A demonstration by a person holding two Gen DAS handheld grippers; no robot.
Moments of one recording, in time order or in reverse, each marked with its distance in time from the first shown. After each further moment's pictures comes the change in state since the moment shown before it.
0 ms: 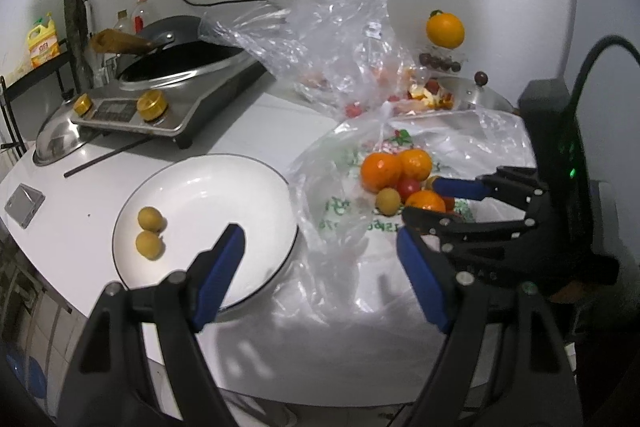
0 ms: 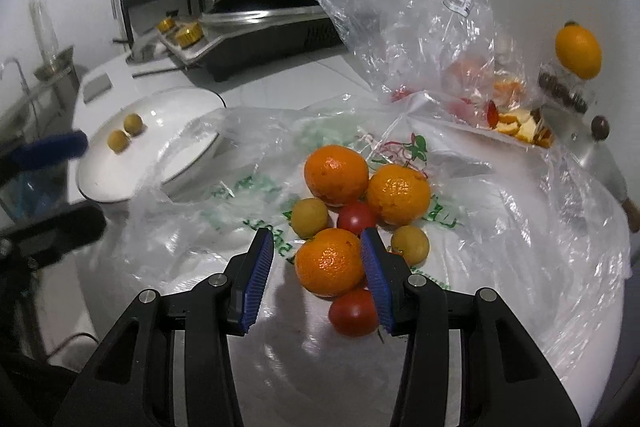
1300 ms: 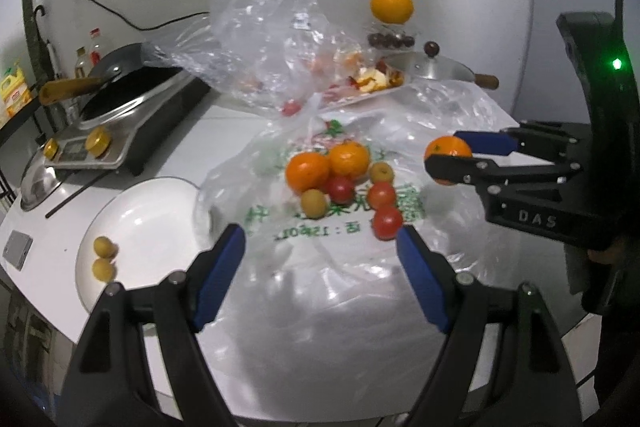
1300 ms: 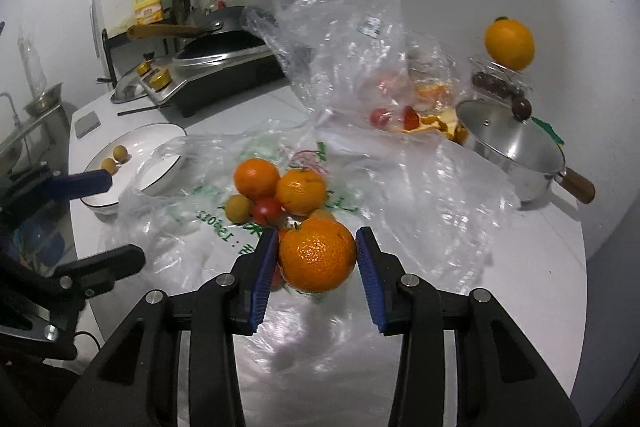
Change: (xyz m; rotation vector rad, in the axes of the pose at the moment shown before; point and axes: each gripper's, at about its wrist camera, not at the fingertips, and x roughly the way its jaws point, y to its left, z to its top) left arm 0.014 -0.082 0.003 0.163 0.028 -0.027; right arm -0.066 -0.068 -0.029 0.119 -0.110 -0.022
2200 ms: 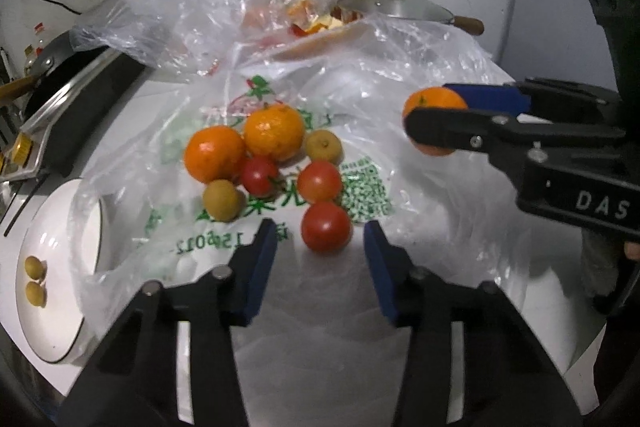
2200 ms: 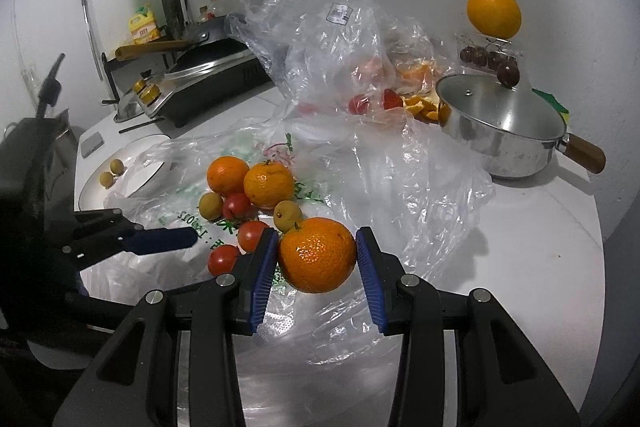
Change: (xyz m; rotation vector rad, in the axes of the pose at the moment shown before) left arm 0.079 -0.047 0.007 0.076 0.156 -0.081; right arm 0.009 -0.045 -0.012 0.082 -0.008 0.077
